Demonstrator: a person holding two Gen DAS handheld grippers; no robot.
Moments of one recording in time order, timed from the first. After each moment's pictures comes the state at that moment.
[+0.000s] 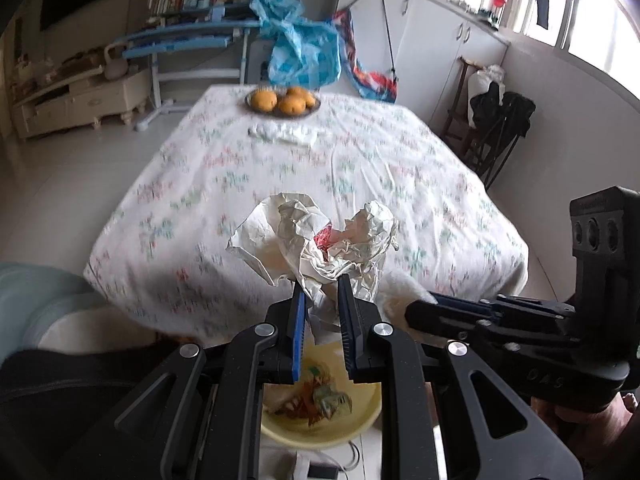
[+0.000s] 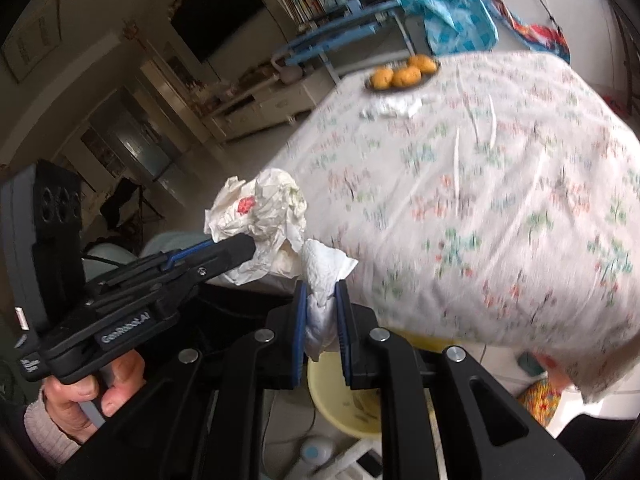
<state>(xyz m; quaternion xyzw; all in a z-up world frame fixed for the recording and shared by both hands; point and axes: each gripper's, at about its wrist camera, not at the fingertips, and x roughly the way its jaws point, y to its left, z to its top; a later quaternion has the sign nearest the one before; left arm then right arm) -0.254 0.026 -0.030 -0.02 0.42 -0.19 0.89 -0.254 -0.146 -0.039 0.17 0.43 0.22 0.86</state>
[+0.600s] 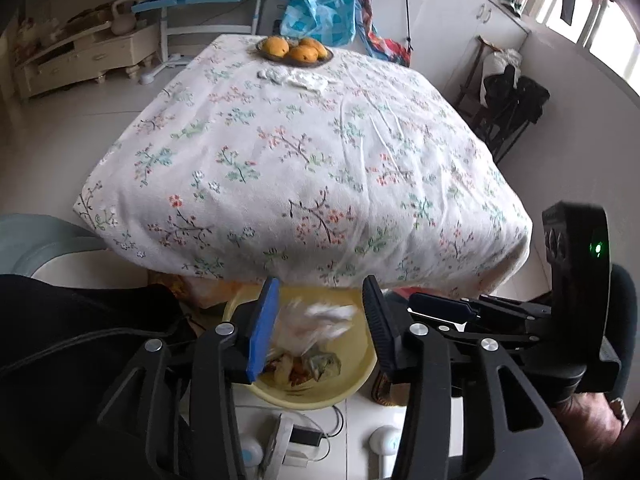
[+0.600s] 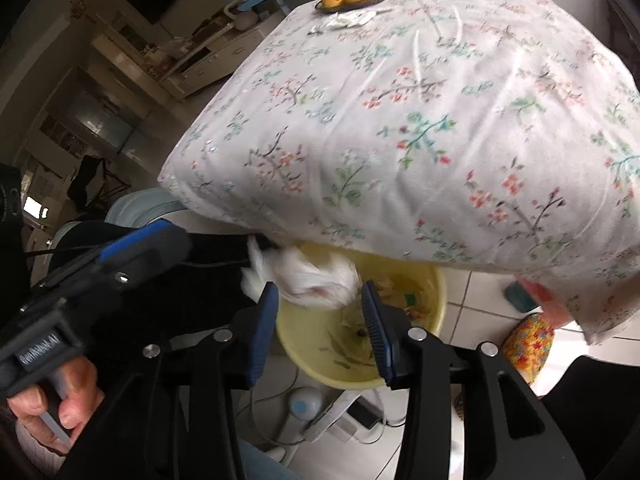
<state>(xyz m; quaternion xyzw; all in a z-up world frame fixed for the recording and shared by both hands) -0.264 0.030 -0.052 -0.05 0.47 -0.17 0.86 -0.259 -0.147 -0.080 0.15 0.53 0.16 0.82</state>
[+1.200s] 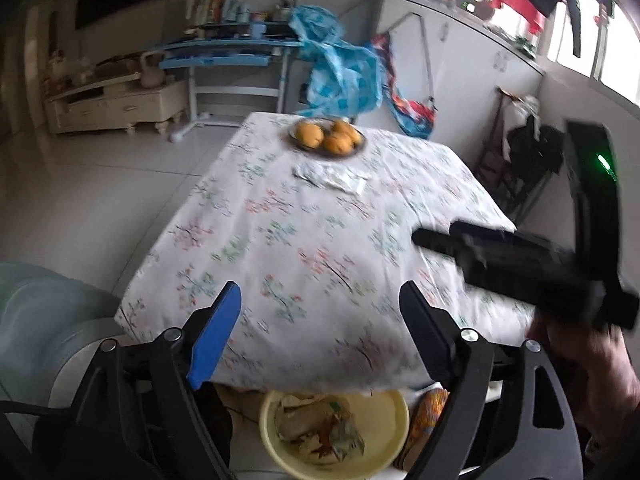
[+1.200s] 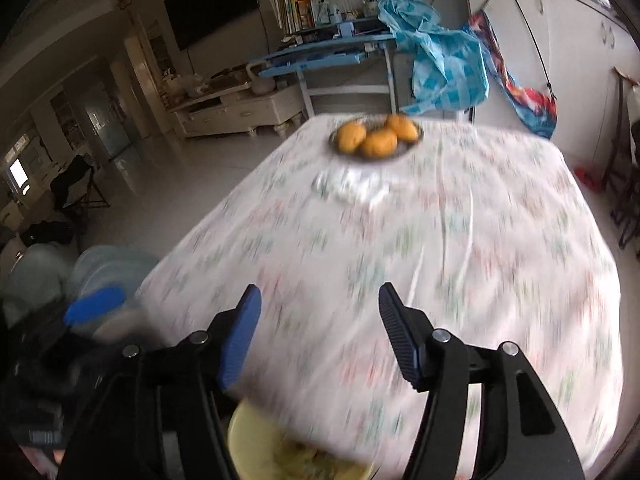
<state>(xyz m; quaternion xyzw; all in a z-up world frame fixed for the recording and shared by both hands) -0.202 0.046 -0.006 -0.05 0.38 -0.11 0.92 -0.134 -0.145 -0.003 0.05 0.40 0.15 0.90</state>
